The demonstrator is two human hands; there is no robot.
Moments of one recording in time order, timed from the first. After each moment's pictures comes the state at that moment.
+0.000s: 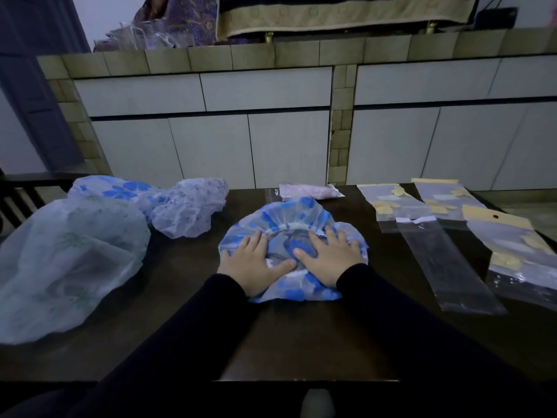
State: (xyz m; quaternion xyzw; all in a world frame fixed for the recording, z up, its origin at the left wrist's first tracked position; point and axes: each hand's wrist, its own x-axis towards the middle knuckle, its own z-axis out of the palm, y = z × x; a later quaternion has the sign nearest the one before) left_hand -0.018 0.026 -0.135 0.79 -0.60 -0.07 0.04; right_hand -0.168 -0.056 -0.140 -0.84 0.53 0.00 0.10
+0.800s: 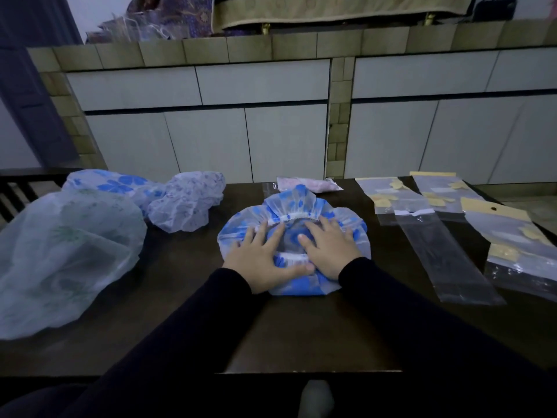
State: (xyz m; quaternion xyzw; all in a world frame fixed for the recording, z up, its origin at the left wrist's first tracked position) left_hand -0.030 0.032 -0.132 0.76 -0.64 -0.12 0.08; right_hand -0.170 -0.058 -0.145 -0.85 0.49 -0.11 0.13
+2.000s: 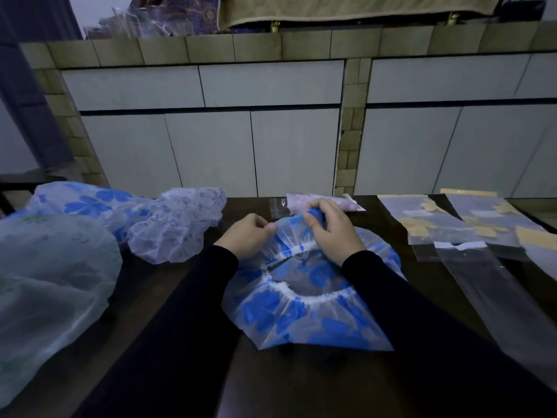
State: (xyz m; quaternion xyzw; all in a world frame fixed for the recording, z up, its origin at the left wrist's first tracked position) left_hand 0.042 -0.073 -0.114 0.77 -0.52 -0.21 0.30; right_hand -0.118 -0.149 -0.138 -0.80 0.32 -0.41 0.27
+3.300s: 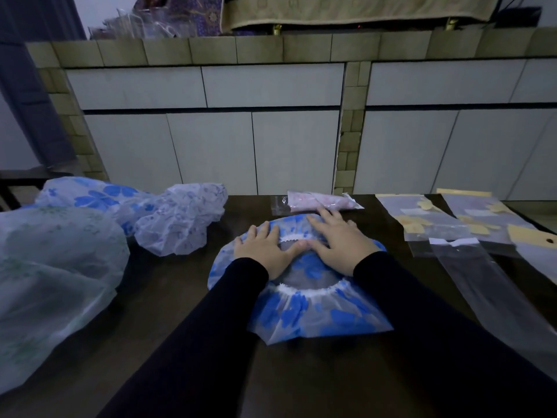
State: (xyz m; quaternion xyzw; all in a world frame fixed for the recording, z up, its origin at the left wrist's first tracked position) left_hand 0.015 -0.071 -0.148 0.81 -0.58 -0.07 0.06; right_hand -0.139 -0.134 -0.129 -0.91 0.41 -0.08 0.05
